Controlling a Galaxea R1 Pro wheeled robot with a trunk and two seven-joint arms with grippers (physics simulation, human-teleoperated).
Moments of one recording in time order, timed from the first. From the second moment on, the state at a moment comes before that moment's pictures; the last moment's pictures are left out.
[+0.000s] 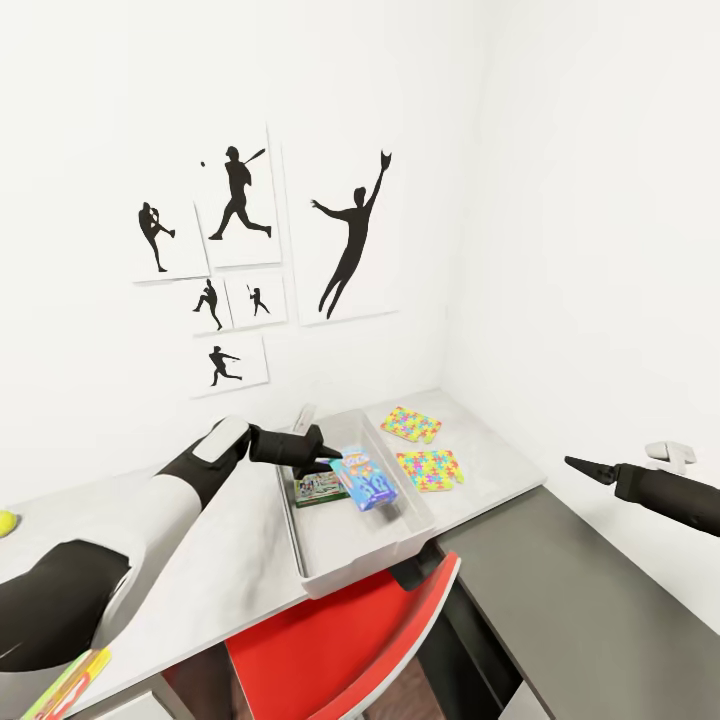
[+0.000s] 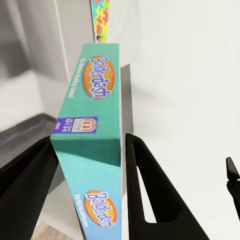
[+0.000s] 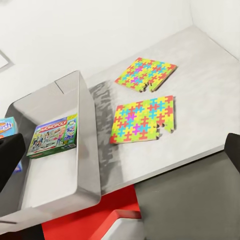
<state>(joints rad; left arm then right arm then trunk) -1.11 0.03 -0.34 -0.43 1.42 1.05 0.02 -0.45 -0.33 -0.56 -1.60 -0.05 1.04 0.95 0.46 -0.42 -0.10</state>
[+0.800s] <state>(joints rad) -1.12 0.02 -0.34 -0.37 1.41 1.05 0.06 -0.45 -0.33 -0.55 -1.60 -0.05 1.04 0.96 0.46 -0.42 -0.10</state>
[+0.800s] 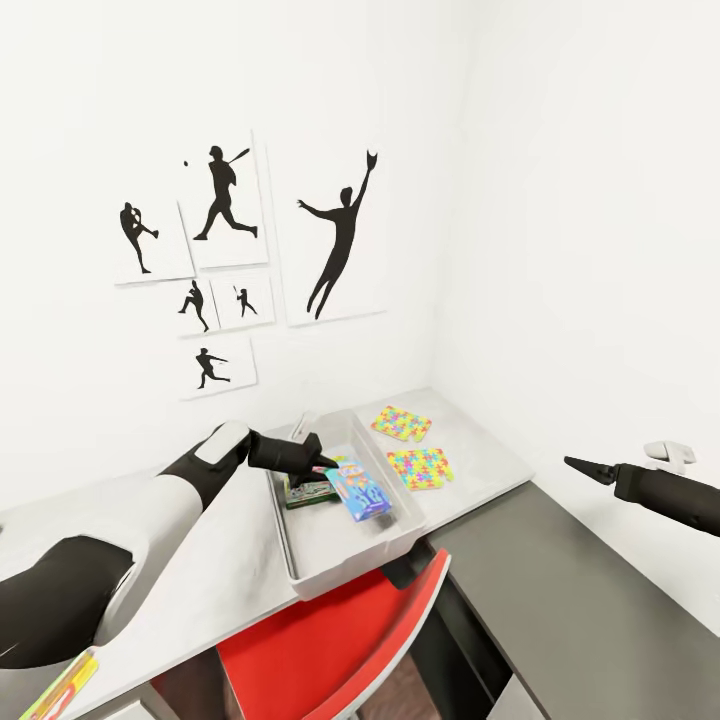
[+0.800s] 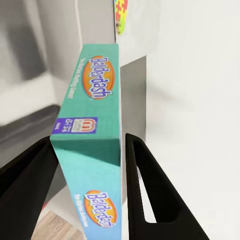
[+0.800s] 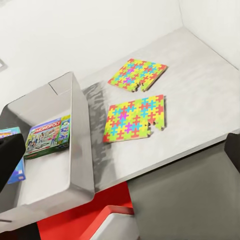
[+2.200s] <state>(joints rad) -1.12 0.02 -0.34 -0.36 1.40 1.05 0.09 -0.45 -0.33 -0.55 -1.60 -0.05 1.04 0.96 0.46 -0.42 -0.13</state>
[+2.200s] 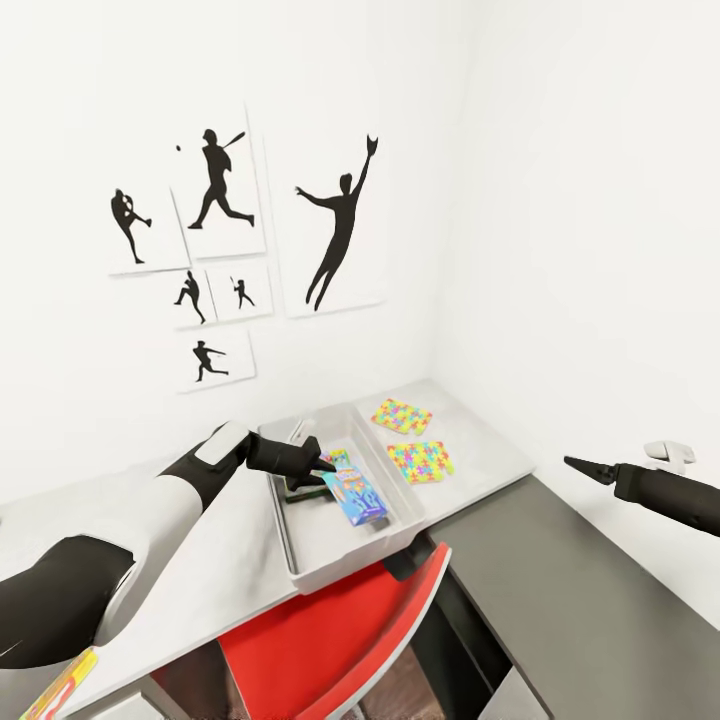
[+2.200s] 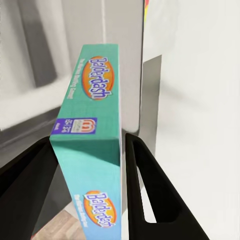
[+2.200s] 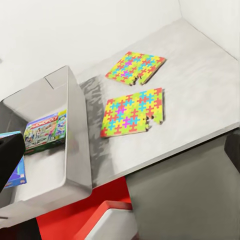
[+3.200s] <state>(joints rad) -1.12 0.03 -0.34 -0.38 1.40 1.04 0.06 -0.45 -0.33 -0.55 -1.60 -0.05 1.04 0.96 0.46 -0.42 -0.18</state>
